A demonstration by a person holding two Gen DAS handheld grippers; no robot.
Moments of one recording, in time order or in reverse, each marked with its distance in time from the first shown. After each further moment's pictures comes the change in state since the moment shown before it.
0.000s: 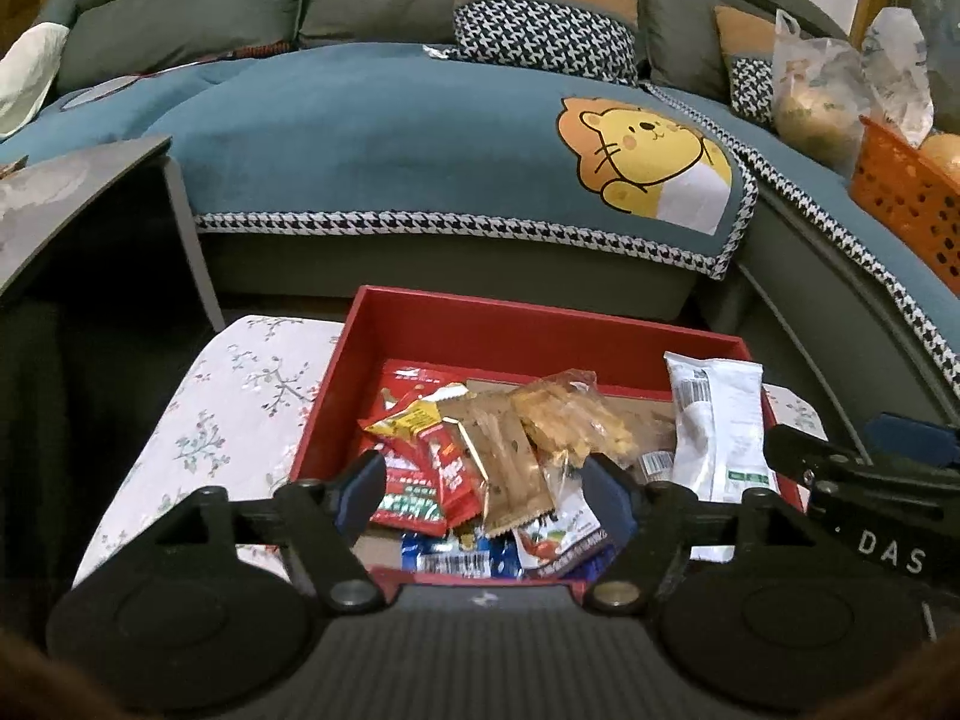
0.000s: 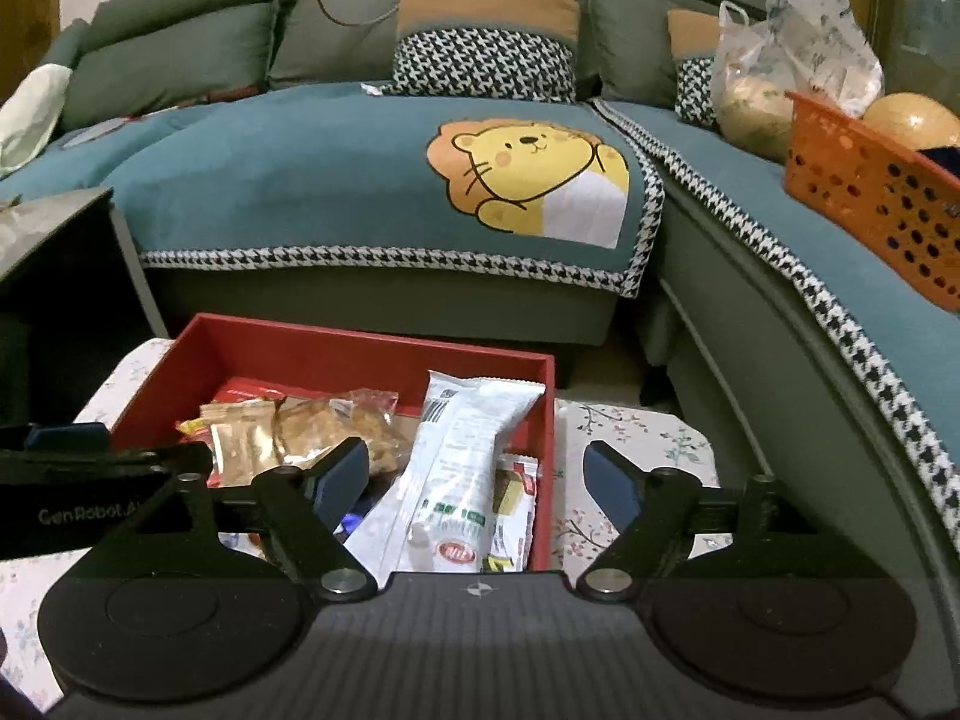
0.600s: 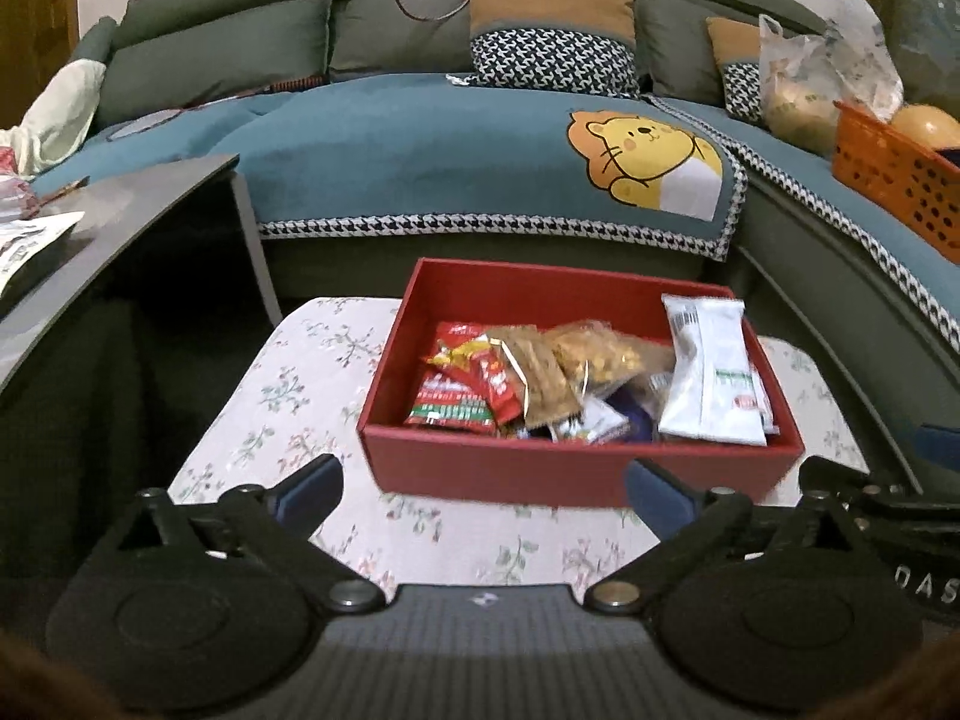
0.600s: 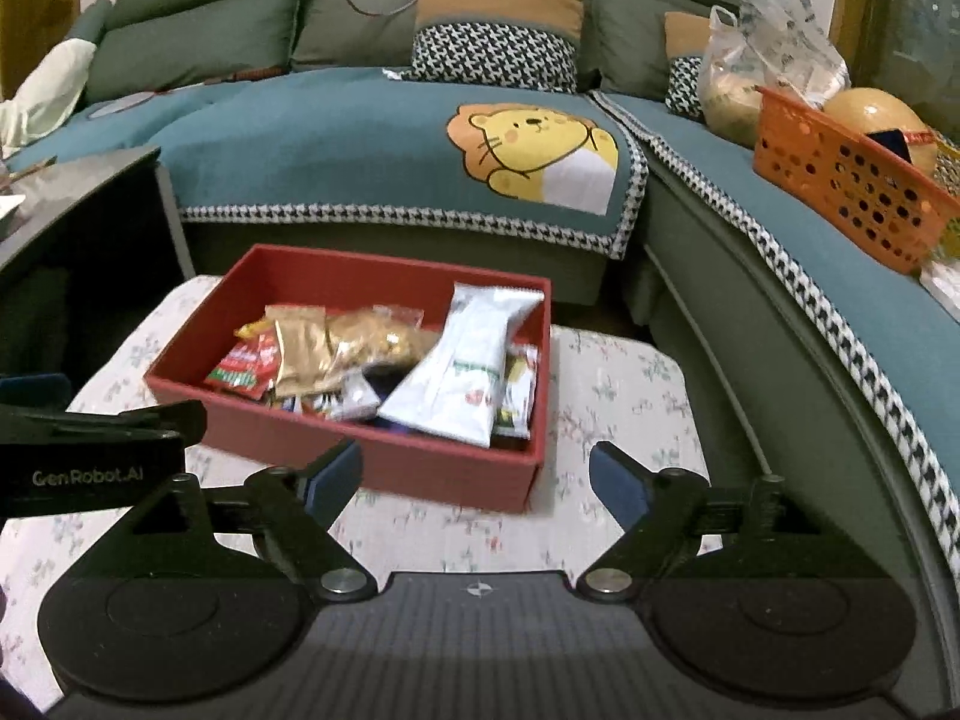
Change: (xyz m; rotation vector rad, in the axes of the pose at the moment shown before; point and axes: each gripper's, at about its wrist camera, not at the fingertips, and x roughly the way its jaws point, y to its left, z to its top) left arm -0.072 0.001 -0.065 0.055 -0.060 0.081; right arm -0.072 0.015 -0.055 -0.020 0.028 -0.013
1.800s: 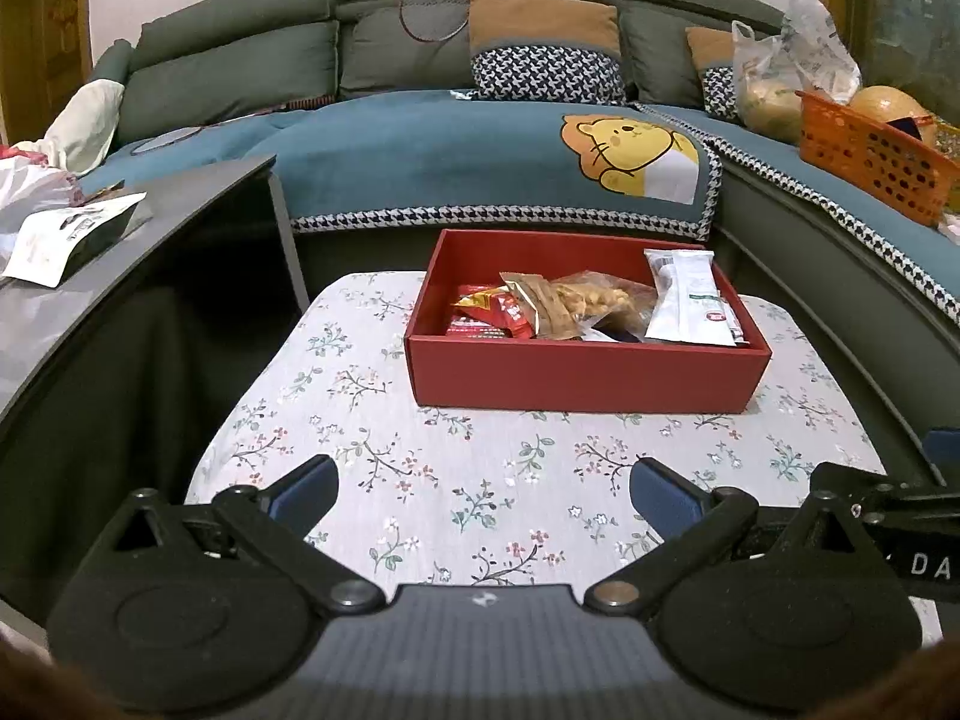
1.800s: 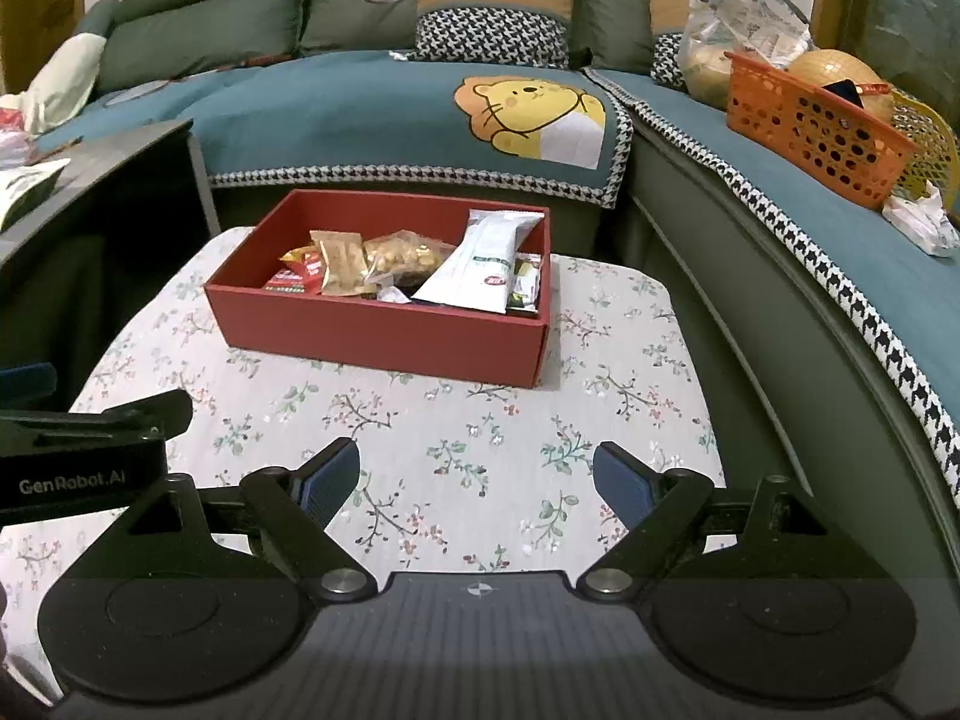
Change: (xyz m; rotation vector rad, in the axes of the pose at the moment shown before) left arm -0.066 0.013 -0.067 0.023 -0.051 0.009; right arm -0.060 0.012 -0.064 0.023 0.024 0.008
